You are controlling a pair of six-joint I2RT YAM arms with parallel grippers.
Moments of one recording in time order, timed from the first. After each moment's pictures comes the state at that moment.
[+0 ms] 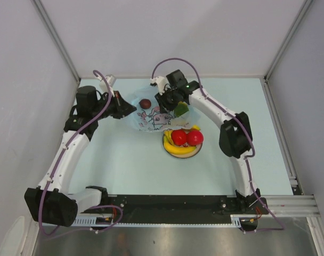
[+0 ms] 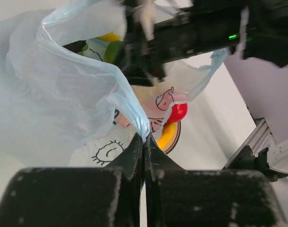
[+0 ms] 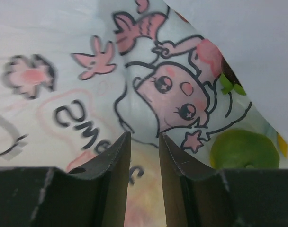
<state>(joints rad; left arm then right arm) -0.14 1.15 1.11 -0.36 0.62 -0.33 0.60 2.15 2.02 -0.71 -0.38 -0.23</state>
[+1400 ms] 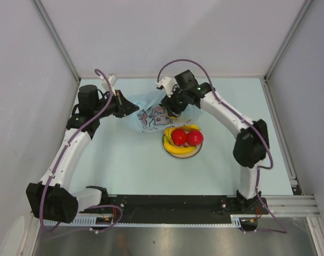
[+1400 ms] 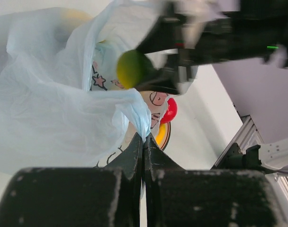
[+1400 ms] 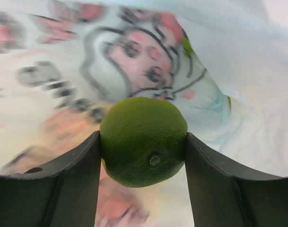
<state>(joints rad) -0.14 1.17 1.09 -0.31 0.68 -0.37 0.59 2.02 1.85 -0.72 -0.18 -0.39</state>
